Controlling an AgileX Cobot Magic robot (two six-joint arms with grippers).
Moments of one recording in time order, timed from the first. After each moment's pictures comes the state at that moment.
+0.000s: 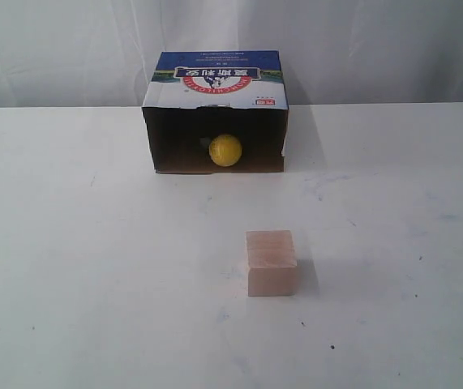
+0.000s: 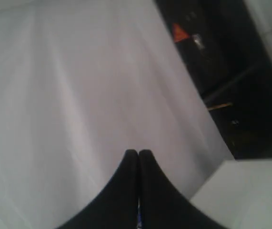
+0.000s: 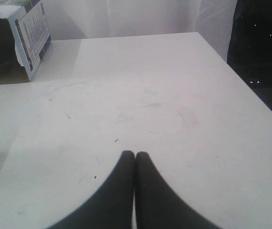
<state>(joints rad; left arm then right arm) -0.05 0.39 -0.63 -1.69 0.57 2.01 -0.15 0.01 0.00 0.23 0.36 -0.16</state>
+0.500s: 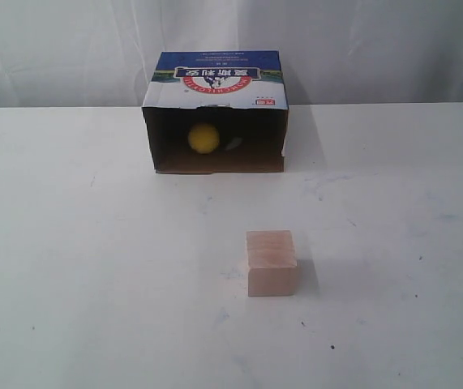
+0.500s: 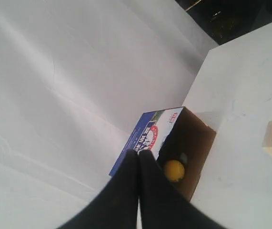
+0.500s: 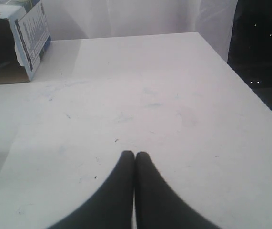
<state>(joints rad) -0.05 0.37 -0.61 -1.10 0.63 1.85 -0.15 0.01 0.00 0.23 0.36 -0.16</state>
